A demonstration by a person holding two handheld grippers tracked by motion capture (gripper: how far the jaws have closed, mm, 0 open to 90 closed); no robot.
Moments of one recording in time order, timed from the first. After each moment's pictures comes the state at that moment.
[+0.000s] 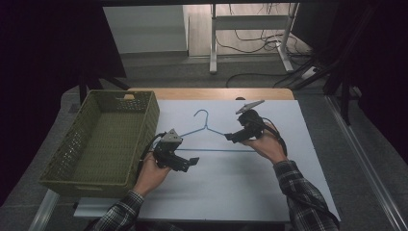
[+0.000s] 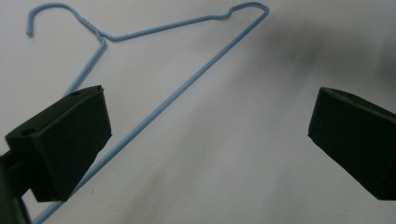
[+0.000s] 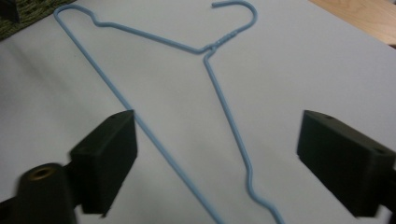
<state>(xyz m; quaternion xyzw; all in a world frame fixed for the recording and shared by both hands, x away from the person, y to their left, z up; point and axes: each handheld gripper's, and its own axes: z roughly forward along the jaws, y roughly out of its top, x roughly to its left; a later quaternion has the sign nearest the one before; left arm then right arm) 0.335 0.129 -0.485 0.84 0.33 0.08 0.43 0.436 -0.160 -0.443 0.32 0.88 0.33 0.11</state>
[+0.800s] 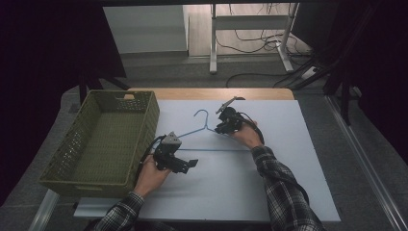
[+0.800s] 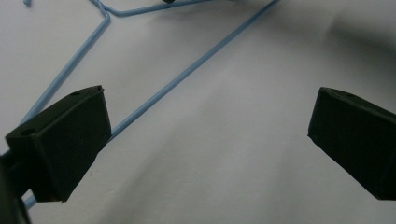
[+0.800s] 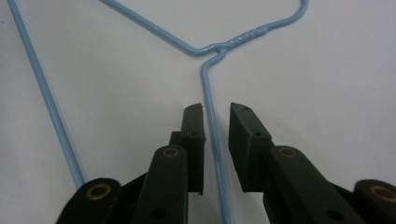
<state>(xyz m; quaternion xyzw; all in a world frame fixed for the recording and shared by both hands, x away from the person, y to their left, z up) 0.336 0.130 -0.497 0.84 0.35 0.08 0.41 0.503 -0.113 -0.503 0.24 0.93 0.27 0.08</state>
